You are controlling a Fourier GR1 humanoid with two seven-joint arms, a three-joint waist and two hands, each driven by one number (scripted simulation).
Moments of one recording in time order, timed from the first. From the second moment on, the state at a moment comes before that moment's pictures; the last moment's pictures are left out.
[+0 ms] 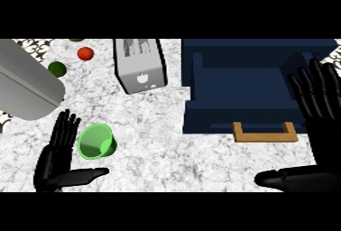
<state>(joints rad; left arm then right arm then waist) 0.10 0.07 0.13 -1.46 0.12 -0.11 -0.35 -0.10 -0.09 -0.05 -2.08 -0.14 0.11 0.16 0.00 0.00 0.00</state>
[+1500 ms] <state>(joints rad) -0.15 0.14 0.21 -0.77 0.10 -0.17 -0.76 -0.12 -0.08 -0.04 -2.08 -0.14 0.11 0.18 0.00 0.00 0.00</state>
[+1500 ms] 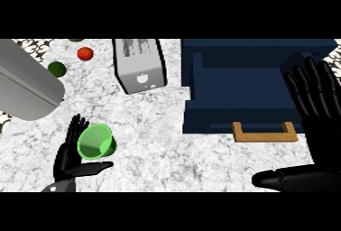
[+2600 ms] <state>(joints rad) -0.32 0.14 0.23 -0.48 0.17 -0.34 -0.86 -0.12 -0.09 -0.06 -2.09 -0.17 0.12 0.20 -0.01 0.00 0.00</state>
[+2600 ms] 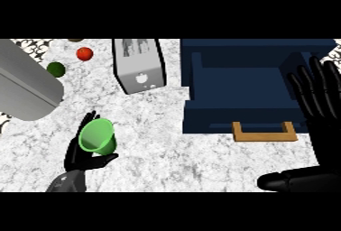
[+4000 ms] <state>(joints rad) -0.30 0.11 0.20 -0.75 0.22 -0.26 -0.93 -0.08 -0.10 -0.07 -2.11 -0.17 0.14 0.19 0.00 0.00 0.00</state>
